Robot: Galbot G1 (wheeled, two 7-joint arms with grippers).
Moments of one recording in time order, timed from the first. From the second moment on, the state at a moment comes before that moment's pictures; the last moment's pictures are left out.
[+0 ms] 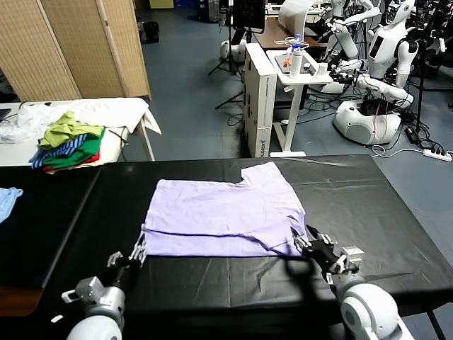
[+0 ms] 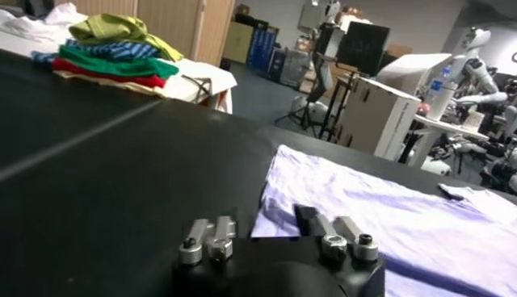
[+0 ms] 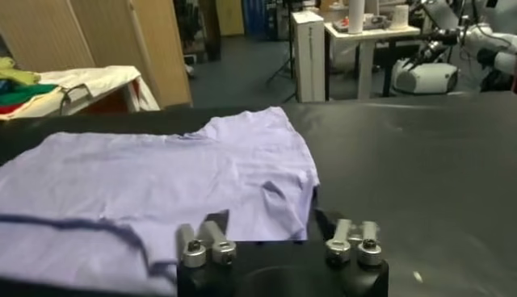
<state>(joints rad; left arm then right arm) 1.60 -1.33 -0.62 -2.07 -0.57 0.27 -0.19 -1.57 1.05 0.57 2.14 0.60 -0.48 0.07</state>
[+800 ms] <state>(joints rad) 1.62 -1.32 -0.61 -2.06 -0.57 0.29 -0.19 -1.59 1.05 0.54 2.13 0.57 -0.48 0.07</state>
